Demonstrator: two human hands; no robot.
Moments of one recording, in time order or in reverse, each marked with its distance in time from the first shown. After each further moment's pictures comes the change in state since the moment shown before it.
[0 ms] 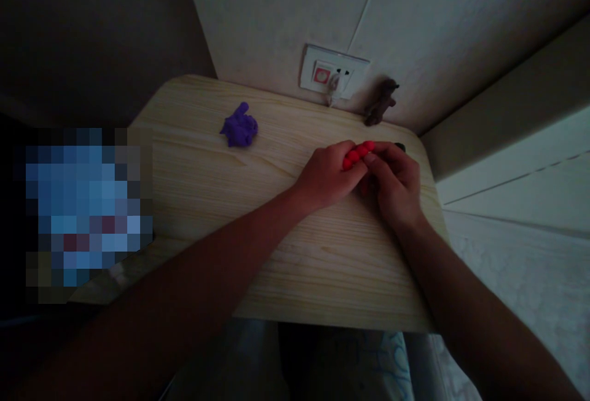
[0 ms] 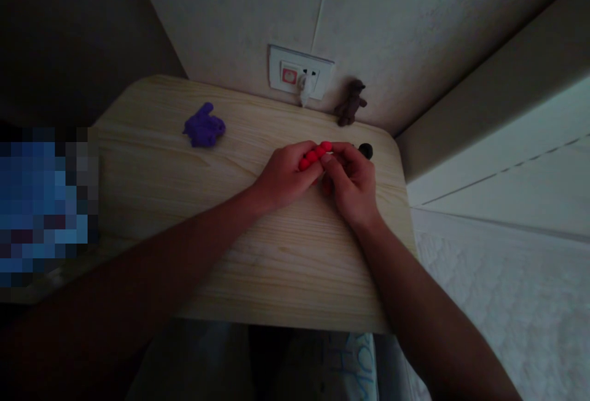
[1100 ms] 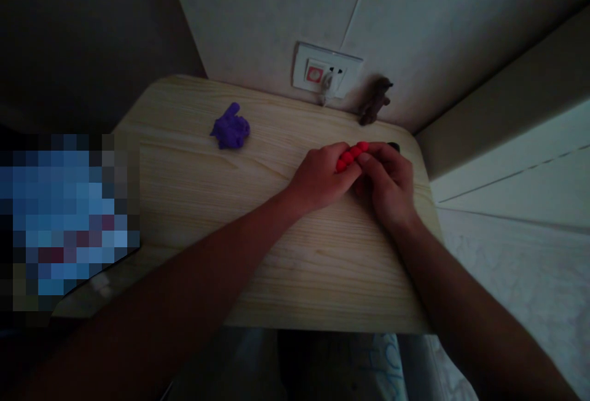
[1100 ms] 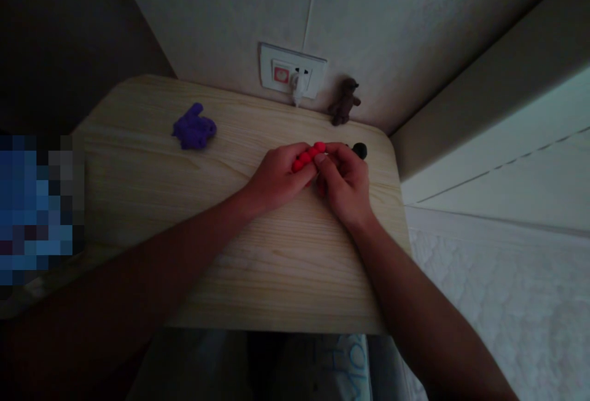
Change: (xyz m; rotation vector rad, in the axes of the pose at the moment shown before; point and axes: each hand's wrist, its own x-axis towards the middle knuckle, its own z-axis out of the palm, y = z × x) left_hand 0.000 0.002 -0.003 -0.011 -0.041 -0.033; right_hand 0.000 -0.002 0.002 0.040 0.011 0.054
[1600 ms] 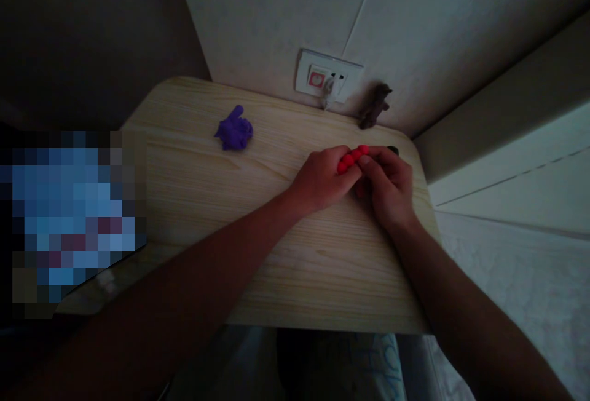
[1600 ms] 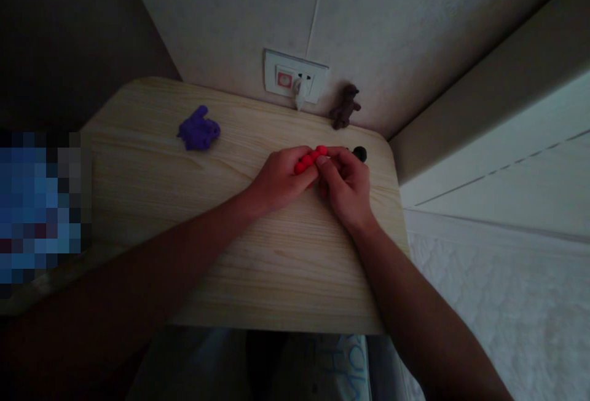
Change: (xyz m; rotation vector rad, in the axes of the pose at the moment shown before) left_hand 0.001 -0.001 0.000 0.009 -0.005 0.002; right_hand 0.001 0.001 -0.001 -0.036 0.010 -0.009
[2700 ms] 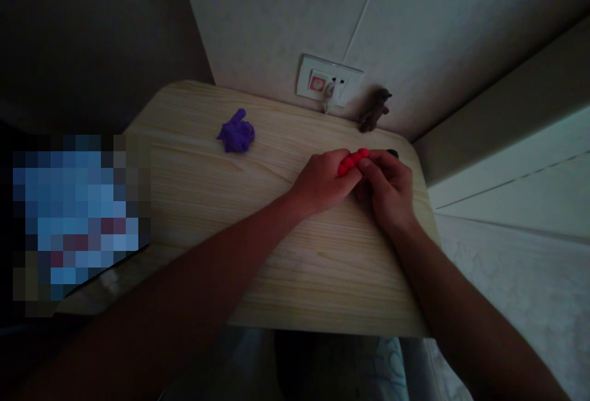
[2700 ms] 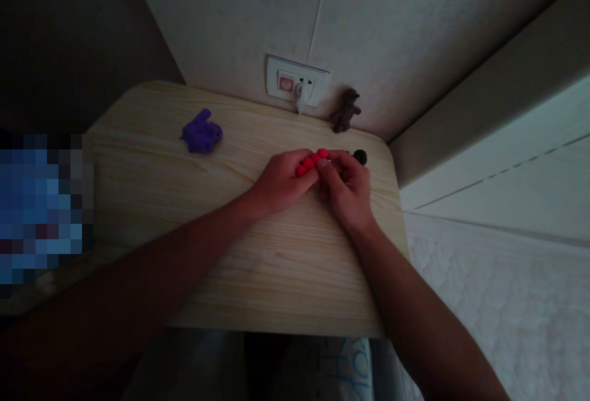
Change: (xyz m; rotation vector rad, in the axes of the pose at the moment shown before) left_hand -0.001 0.002 -0.001 0.007 -0.010 -0.022; right_hand 0.001 -0.001 0.001 0.020 -0.007 -0.016
